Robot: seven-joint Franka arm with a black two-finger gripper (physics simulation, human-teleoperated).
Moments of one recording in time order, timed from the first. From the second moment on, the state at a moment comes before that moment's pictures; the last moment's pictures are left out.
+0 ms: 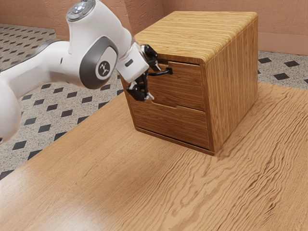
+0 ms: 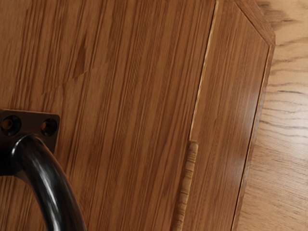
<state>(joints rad) -0.47 0.15 0.56 -1.57 -0.07 2.27 1.42</state>
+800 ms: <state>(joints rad) -0.48 0.10 0.56 -1.62 -0.07 2.30 1.44</state>
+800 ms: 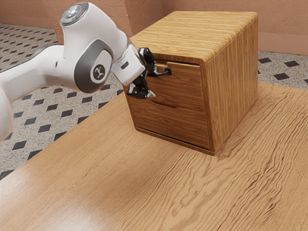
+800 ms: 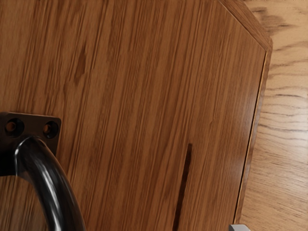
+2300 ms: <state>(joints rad) -0.51 -0.18 0.58 -1.87 0.02 2.30 1.43</state>
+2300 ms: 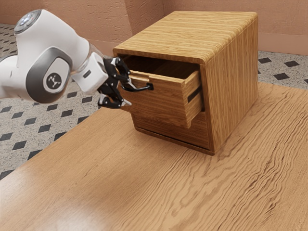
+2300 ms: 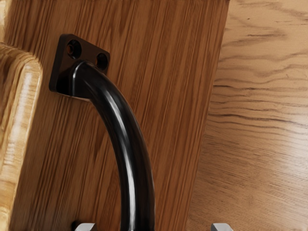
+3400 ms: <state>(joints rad) -0.36 -0.41 0.41 -2.07 0.12 2.27 1.38</state>
